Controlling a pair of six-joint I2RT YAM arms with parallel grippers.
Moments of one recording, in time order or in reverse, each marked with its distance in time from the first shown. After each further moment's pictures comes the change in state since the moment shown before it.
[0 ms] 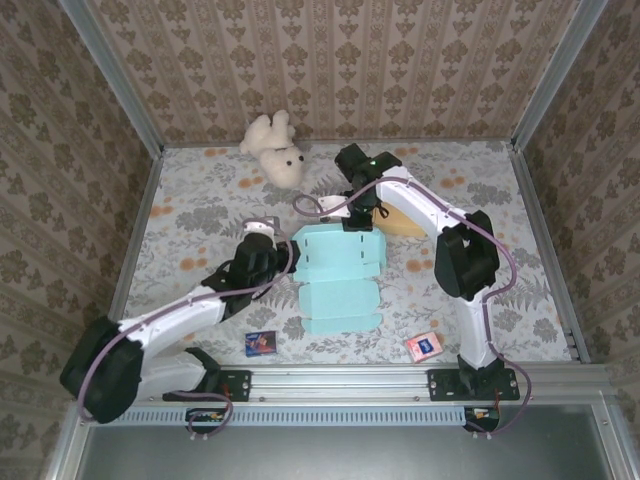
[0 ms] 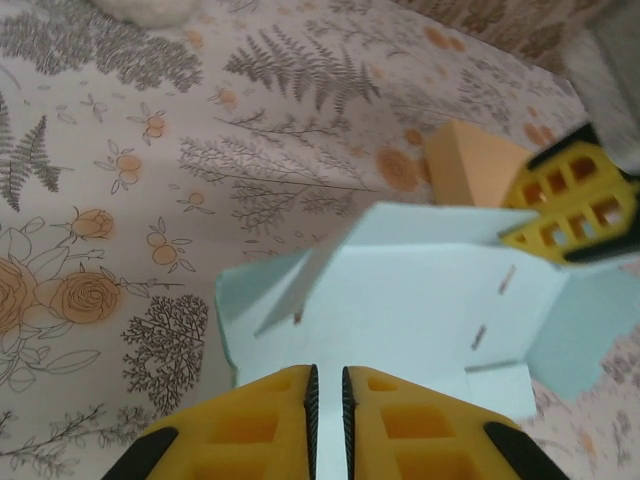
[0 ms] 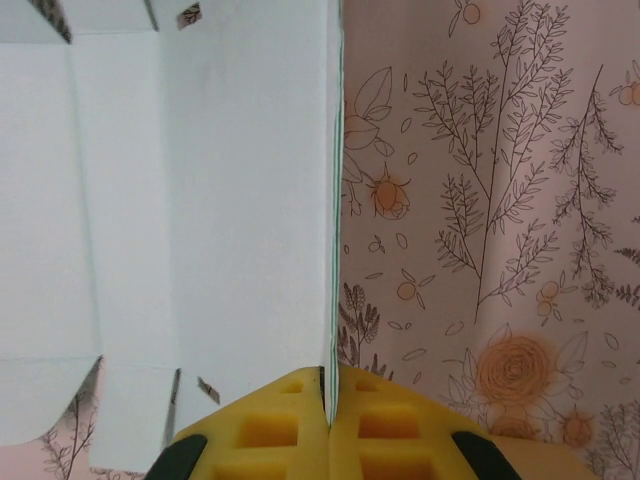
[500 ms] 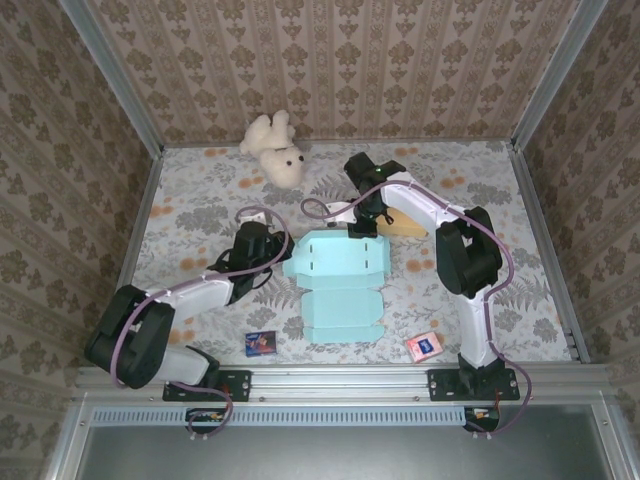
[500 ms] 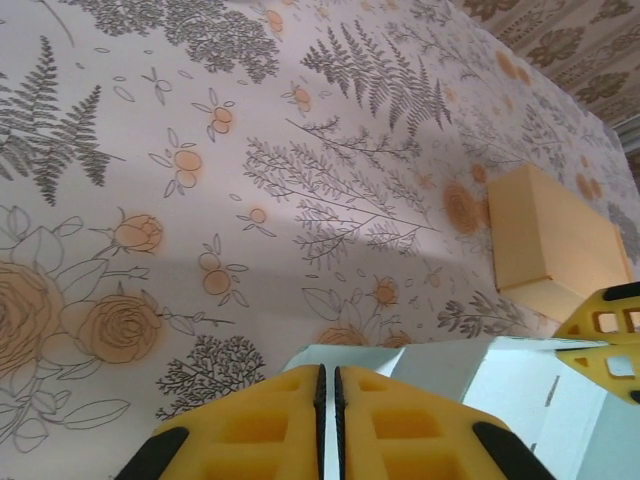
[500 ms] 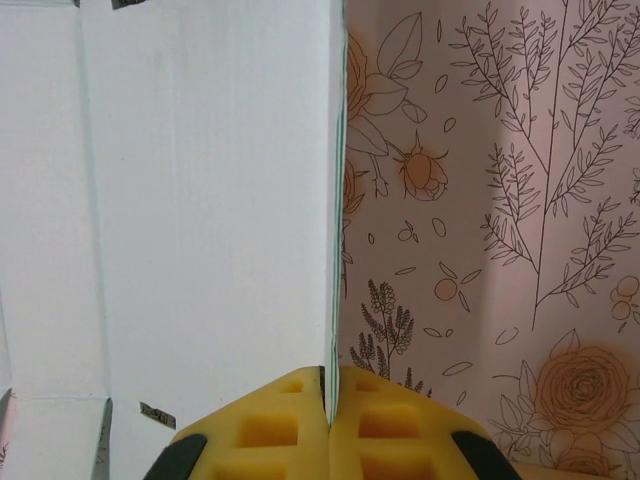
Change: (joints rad) left arm 0.130 0.174 0.019 0.129 0.097 -0.088; right arm -0.048 0.001 -0.134 0.101 -0.063 -0.010
